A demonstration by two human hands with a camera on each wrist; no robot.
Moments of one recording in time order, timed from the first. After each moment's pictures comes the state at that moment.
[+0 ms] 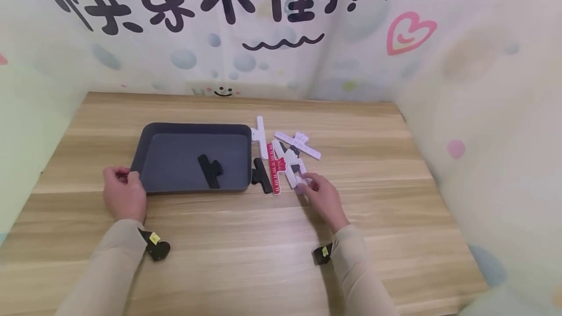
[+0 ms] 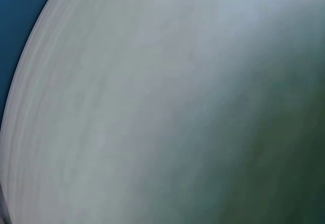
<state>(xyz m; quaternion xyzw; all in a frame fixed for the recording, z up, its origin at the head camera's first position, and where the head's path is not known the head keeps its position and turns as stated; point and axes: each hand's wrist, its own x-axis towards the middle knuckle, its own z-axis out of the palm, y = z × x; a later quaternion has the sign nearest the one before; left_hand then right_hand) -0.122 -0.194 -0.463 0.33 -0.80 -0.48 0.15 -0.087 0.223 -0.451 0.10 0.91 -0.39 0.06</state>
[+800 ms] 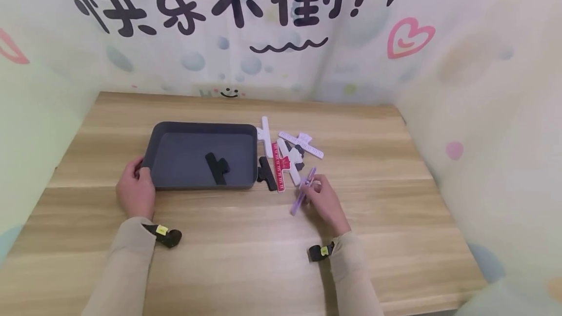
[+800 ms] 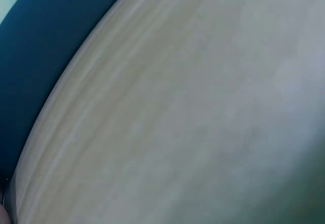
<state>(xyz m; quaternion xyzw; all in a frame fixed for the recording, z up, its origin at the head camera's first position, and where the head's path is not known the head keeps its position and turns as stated) -0.119 -0.198 -0.464 0.28 -0.82 -0.47 0.14 -0.069 0.216 -0.452 0.11 0.85 -0.50 0.09</state>
